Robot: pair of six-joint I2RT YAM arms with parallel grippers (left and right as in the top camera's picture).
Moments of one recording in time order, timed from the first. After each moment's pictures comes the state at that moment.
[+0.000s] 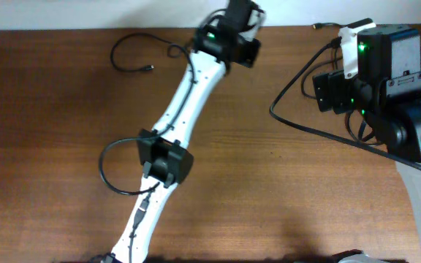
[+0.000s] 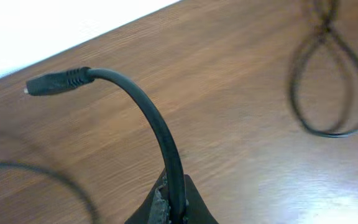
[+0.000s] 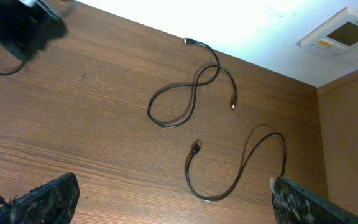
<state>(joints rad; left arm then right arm) -0.51 2.63 2.84 -1.09 0.05 -0.02 0.26 1.43 1.88 -1.23 0.31 -0.13</state>
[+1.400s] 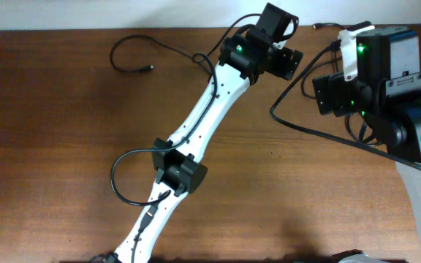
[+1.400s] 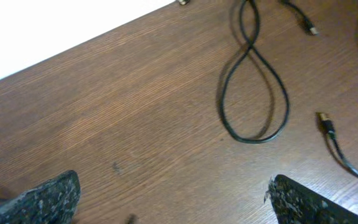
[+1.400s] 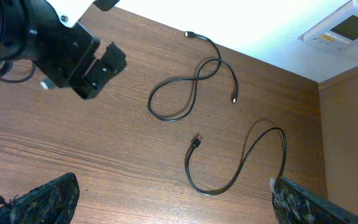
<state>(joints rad) -0.64 2.63 2.92 -1.10 0.01 -0.09 0.26 1.43 1.88 -1.26 0.31 -0.13</state>
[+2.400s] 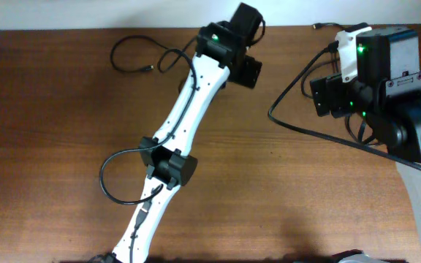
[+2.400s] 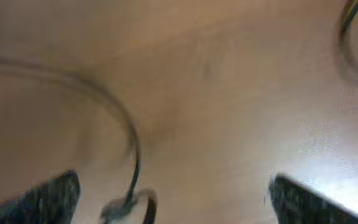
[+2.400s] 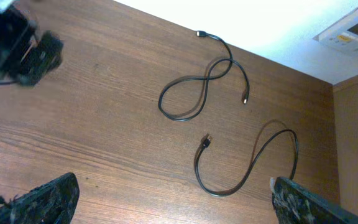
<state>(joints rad) -0.53 2.64 3.01 -1.48 -0.11 -0.16 0.26 1.43 1.88 -1.26 0.27 -0.13</state>
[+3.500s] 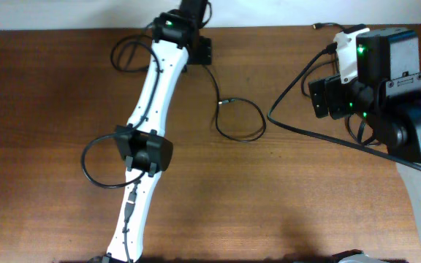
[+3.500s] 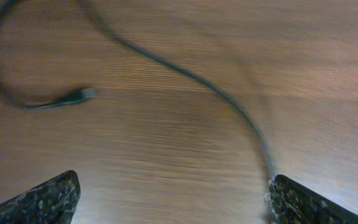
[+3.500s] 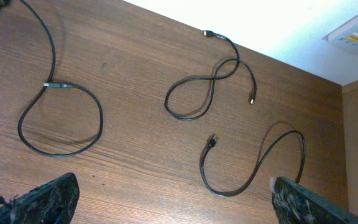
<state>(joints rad) -0.30 2.67 2.94 -1.41 -0.24 -0.29 0.26 1.42 1.88 -1.27 0.24 -0.13</state>
